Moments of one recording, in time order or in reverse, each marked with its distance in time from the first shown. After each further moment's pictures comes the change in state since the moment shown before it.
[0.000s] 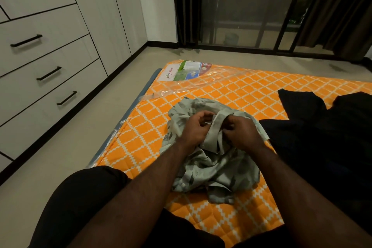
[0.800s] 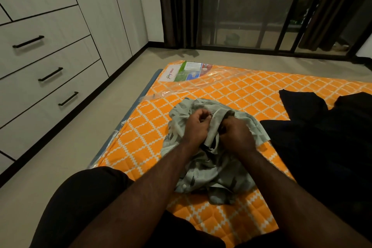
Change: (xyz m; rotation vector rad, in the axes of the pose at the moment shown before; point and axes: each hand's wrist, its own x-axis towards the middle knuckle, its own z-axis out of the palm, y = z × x) left_hand 0.006 -0.001 0.007 0.078 0.177 0.011; right_hand -0.006 -0.016 0.018 -0.059 0.118 -0.091
